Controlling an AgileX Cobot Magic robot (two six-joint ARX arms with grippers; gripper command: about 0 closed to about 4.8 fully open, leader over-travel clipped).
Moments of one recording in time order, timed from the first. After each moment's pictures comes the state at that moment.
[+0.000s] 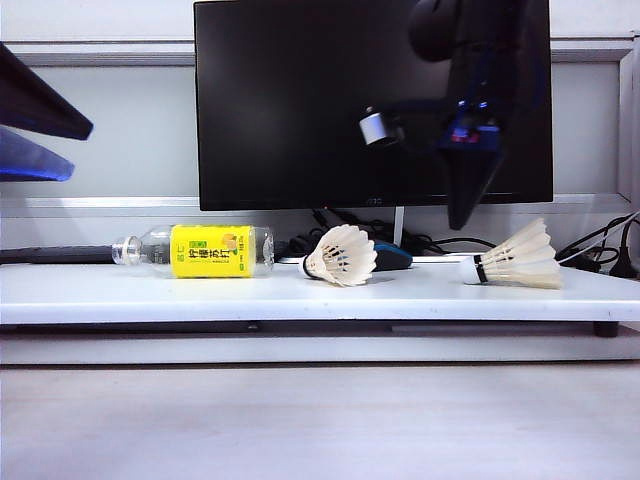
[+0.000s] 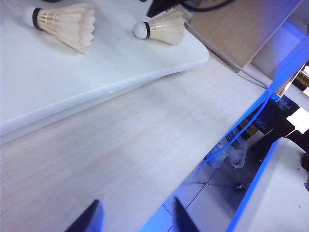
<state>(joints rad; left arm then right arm) -0.50 0.46 0.28 -0.19 0.48 -0.24 0.40 1.92 1.78 -1.17 -0.02 -0.76</state>
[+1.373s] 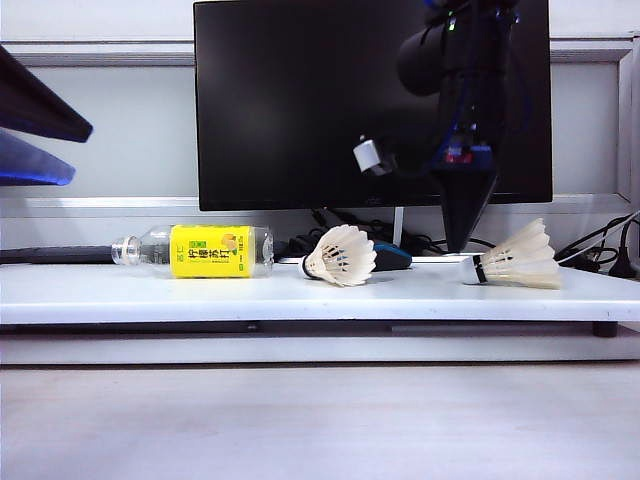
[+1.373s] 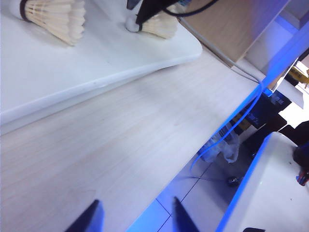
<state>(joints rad) -0.50 0.46 0.28 -0.20 0.51 -0.24 0.40 2.02 1.84 -1.25 -0.05 -0.78</state>
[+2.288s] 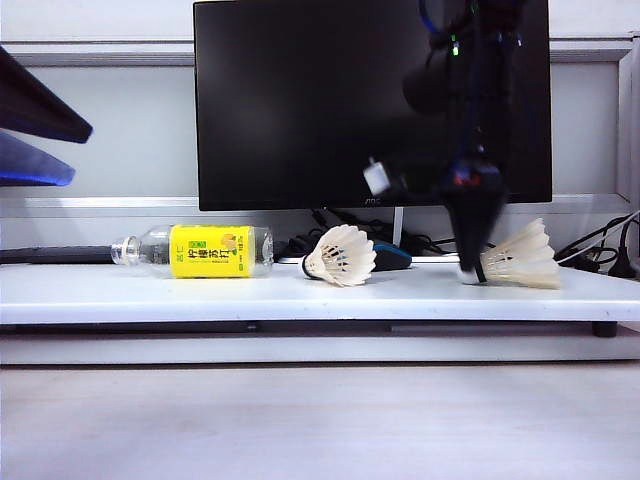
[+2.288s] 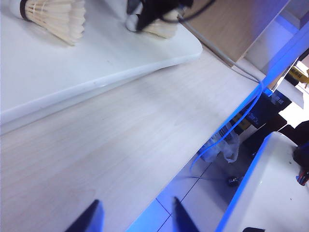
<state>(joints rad) -0.50 0.46 0.28 -0.20 0.51 -0.24 0.37 2.05 1.81 -1.23 -0.02 -0.78</state>
